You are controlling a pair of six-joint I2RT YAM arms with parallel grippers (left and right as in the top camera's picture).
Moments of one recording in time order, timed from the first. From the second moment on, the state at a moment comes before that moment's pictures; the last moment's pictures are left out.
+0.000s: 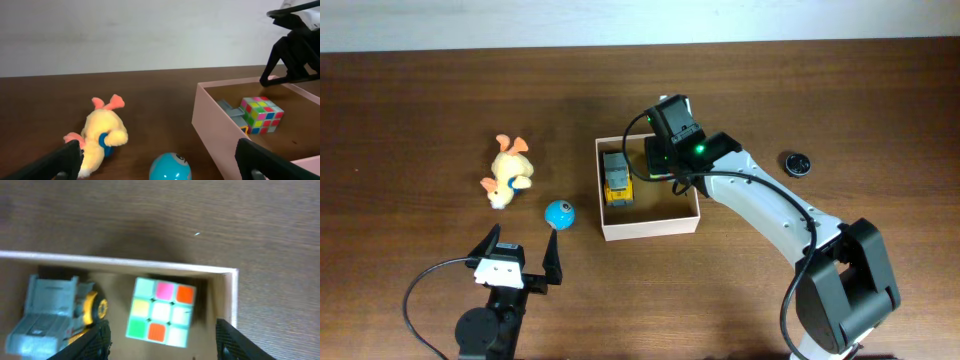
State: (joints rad) left arm -0.06 0.01 0.01 -0.07 0.07 -0.02; right arm 0.54 1.86 1.41 -0.55 0.17 0.36
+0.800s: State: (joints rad) left arm -0.07 0.01 0.01 -0.07 0.07 -0.02; right arm 0.62 1.96 1.41 -0.43 0.04 0.25
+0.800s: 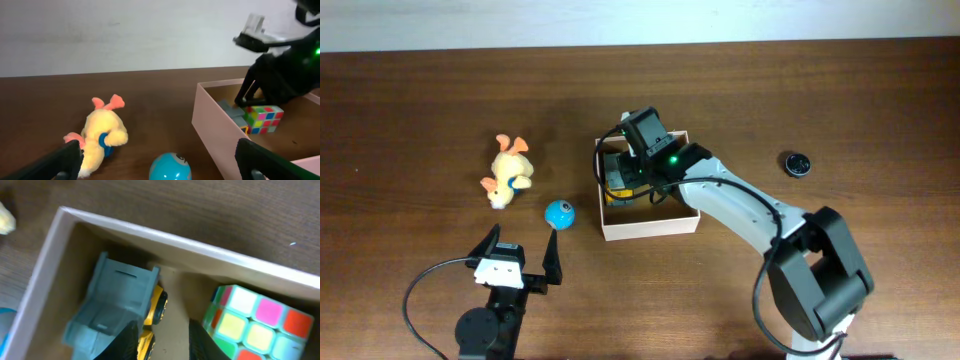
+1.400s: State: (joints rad) left arm -0.06 0.01 0.01 -0.07 0.07 -0.02; right arm 0.62 1.97 1.41 -0.39 0.04 0.25
